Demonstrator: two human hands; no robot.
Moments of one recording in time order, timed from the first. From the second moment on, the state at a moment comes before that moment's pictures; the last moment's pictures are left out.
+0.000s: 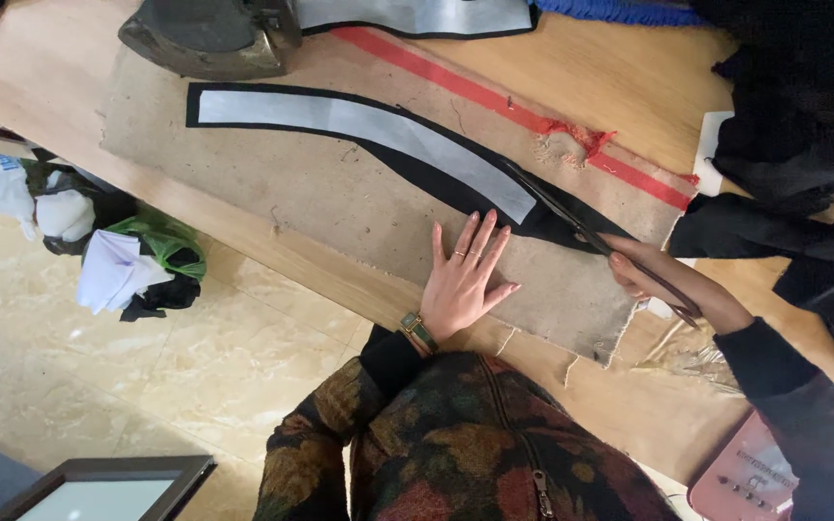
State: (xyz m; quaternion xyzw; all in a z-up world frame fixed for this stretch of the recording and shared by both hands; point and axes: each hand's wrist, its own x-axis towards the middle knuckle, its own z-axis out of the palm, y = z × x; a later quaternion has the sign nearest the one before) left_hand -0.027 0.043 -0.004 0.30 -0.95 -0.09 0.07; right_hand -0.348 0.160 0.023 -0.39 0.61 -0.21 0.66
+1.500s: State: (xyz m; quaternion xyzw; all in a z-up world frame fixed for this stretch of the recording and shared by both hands) left_hand -0.075 0.034 -0.015 0.27 -0.93 -0.15 0.18; right_hand -0.335 0.193 0.099 -0.45 0.60 -0.27 0.60
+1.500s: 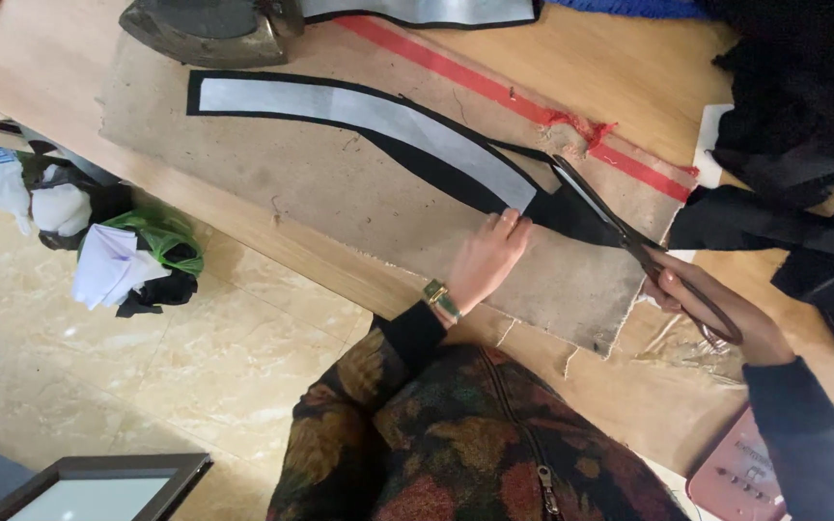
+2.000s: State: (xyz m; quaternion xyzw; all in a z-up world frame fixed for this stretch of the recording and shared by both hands) left_hand -0.079 0.011 -0.029 0.19 -0.95 -0.01 0.24; right_hand -0.306 0.242 0.117 -0.40 0.63 -0.28 0.61
